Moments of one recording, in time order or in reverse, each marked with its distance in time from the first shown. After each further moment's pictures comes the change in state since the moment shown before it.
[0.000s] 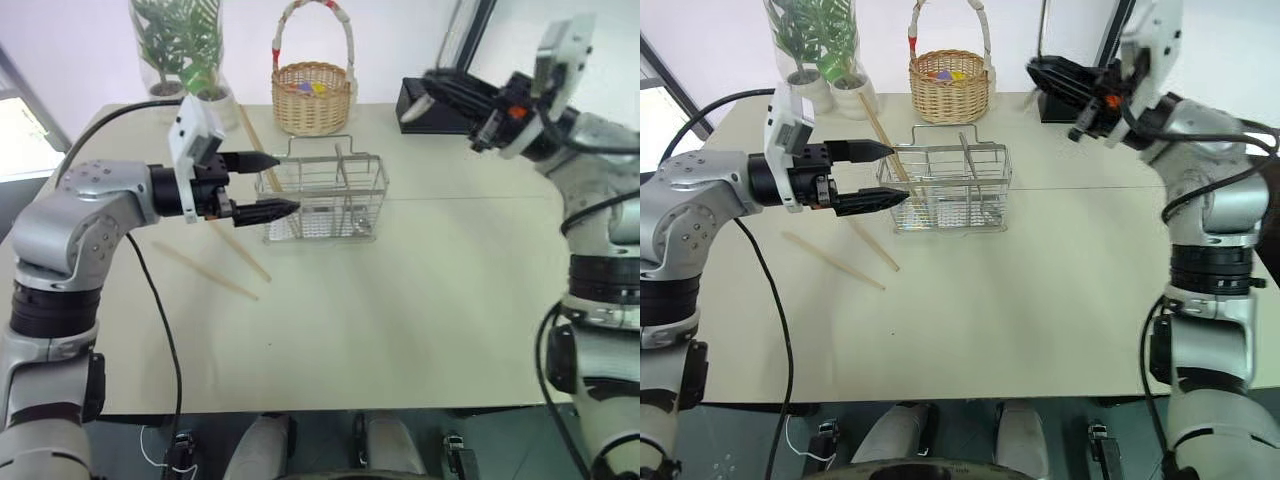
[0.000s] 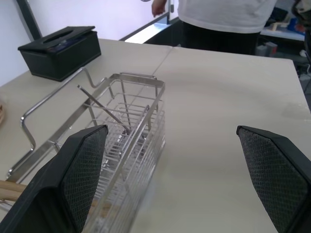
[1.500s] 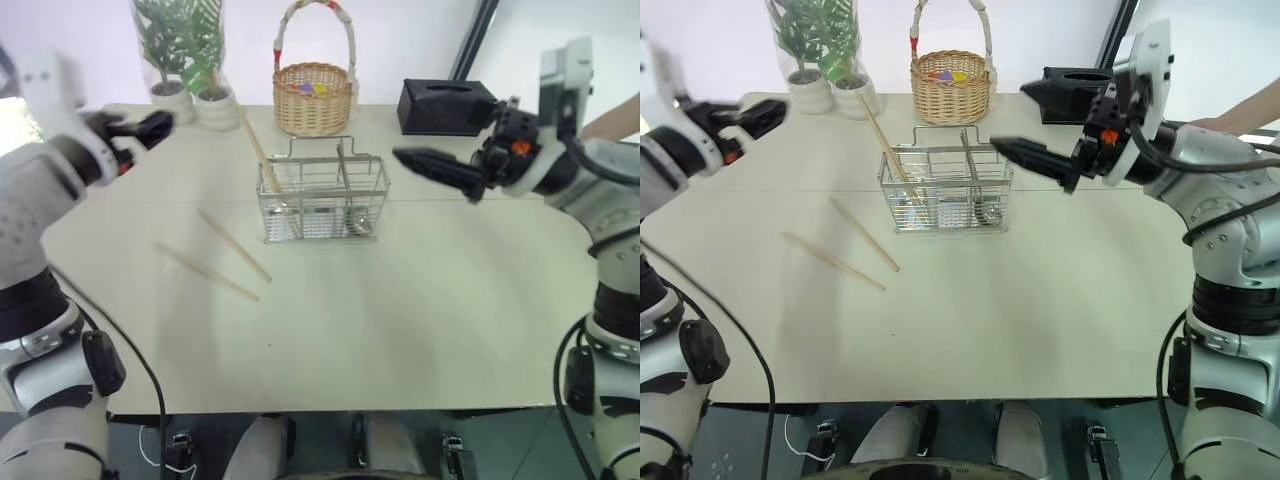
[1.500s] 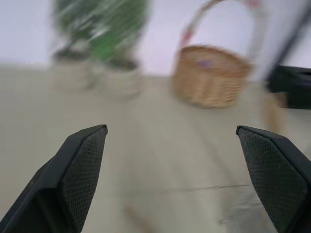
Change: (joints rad) left arm -0.096 -0.164 0.609 0.053 0.135 0.666 0.962; right arm 0.185 -0.212 -0.058 -0.310 0.207 0.248 0.174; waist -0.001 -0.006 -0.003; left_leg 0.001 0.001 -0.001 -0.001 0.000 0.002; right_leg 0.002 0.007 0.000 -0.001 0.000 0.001
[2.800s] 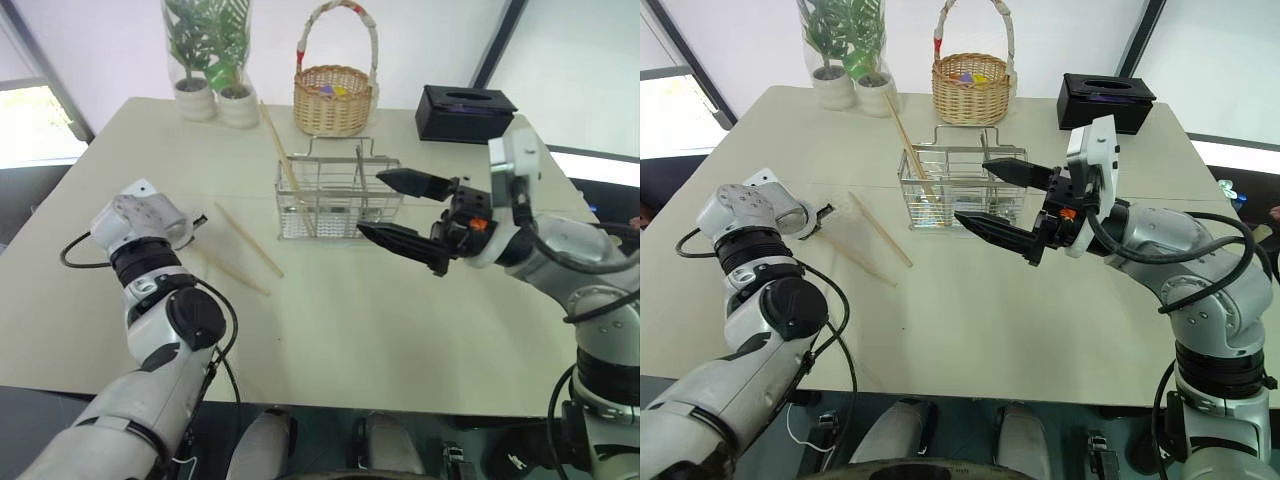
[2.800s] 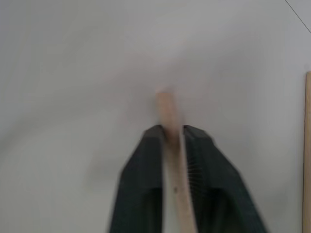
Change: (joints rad) left arm -0.238 -0.404 0.272 0.670 0.386 -0.285 0.542; right arm 0.216 0.098 0.041 -0.236 0.186 0.028 -0.270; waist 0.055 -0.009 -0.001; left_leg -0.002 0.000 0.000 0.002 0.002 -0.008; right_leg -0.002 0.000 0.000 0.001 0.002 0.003
